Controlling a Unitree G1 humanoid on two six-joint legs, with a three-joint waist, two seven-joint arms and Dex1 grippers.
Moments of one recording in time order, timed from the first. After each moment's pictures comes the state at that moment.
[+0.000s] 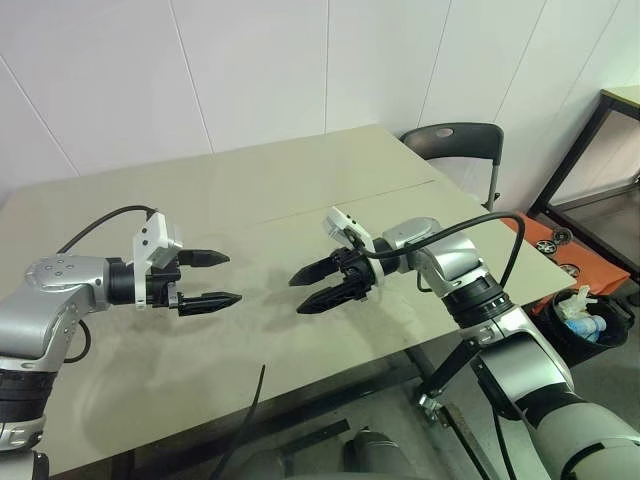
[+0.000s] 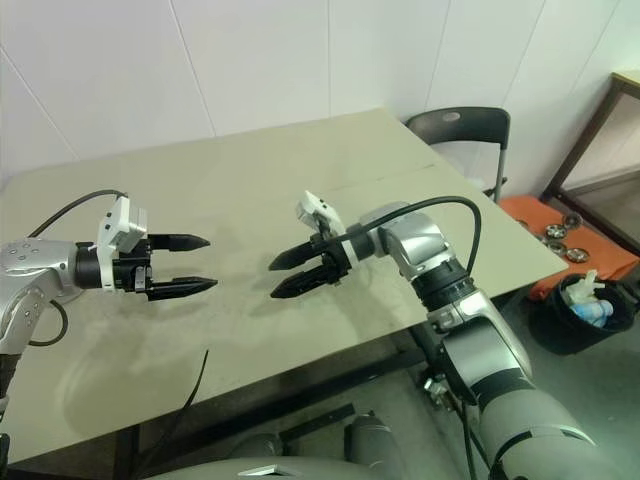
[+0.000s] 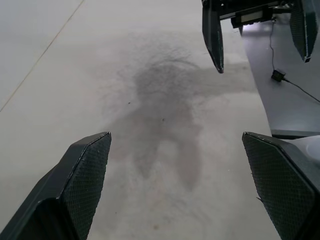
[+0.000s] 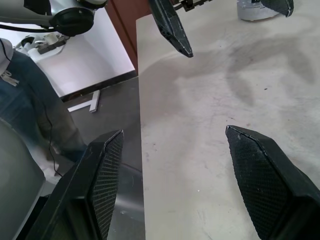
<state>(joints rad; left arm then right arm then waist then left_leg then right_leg) -0.25 0.91 0.12 -0.14 -0.55 0.53 -1.19 -0.88 -0.36 0.38 0.34 0.37 0.70 1.50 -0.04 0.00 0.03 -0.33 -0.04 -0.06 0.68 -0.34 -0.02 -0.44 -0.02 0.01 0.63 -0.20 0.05</state>
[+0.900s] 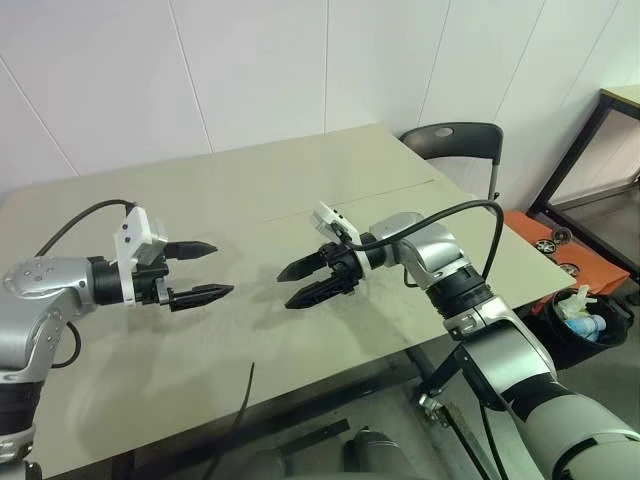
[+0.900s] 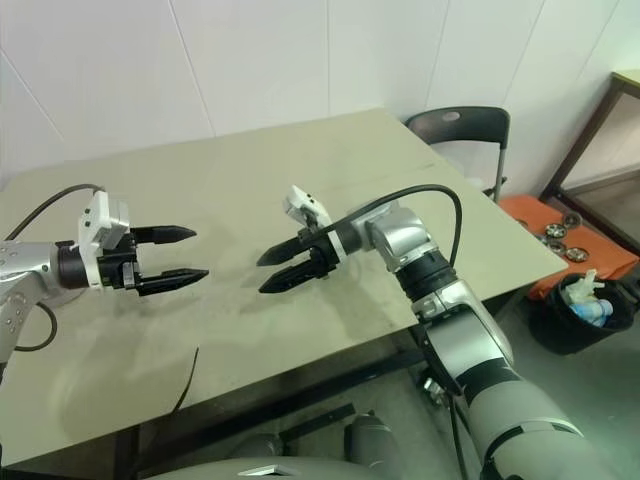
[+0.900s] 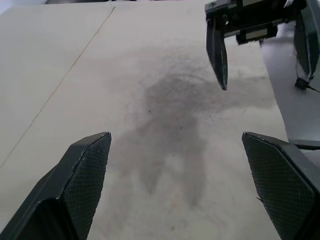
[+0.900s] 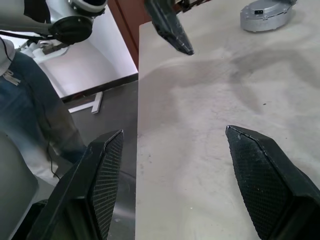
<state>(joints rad) -0.17 0.91 0.22 -0.22 -0.58 0.54 -1.13 -0.94 -0.29 0.38 0.46 0.34 0.64 1.53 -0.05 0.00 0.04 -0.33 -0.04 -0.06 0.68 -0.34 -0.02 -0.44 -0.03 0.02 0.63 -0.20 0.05</state>
